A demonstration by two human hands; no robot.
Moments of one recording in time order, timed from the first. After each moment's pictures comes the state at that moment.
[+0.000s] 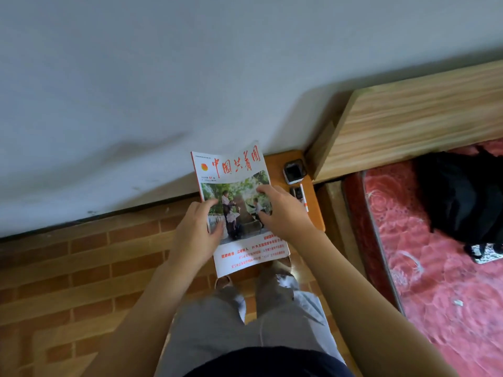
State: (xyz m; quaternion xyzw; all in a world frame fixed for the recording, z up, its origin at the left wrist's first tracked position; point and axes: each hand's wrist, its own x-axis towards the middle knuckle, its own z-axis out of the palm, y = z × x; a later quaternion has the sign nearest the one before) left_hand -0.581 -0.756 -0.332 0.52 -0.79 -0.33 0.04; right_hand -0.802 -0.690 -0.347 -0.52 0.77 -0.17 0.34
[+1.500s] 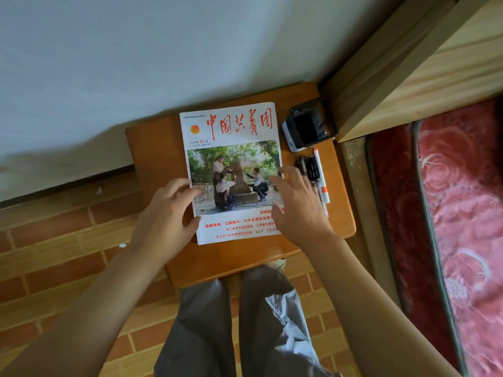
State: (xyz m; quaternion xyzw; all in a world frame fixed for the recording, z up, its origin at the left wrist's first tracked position) left_hand -0.632 -0.841 -0.703 0.40 -0.87 -0.27 -0.09; right_hand -0.875 -0.706 -0.700 -0.48 0.82 -0.06 0.31
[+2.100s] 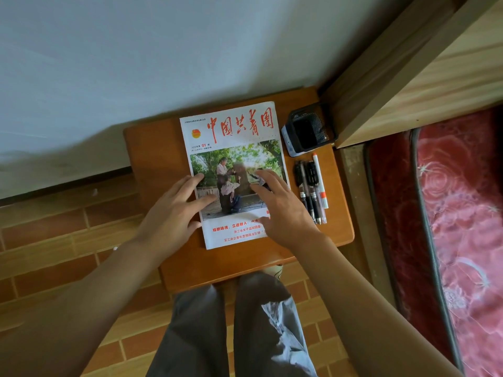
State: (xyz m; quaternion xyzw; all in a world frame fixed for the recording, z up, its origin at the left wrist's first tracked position) left_hand -0.639 -0.849 -0.726 0.31 -0.90 -0.26 -0.13; right_hand -0.866 -0.715 -0.725 -0.55 0.76 -0.07 0.34
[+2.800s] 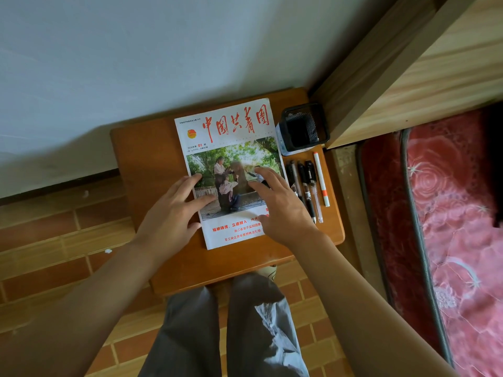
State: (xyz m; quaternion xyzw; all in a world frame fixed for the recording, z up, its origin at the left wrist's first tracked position) left_hand -0.660 -0.835 -0.724 0.34 -0.89 -0.28 -0.12; right_hand -0.886 -0.710 -0.727 -0.54 0.77 -0.08 0.34
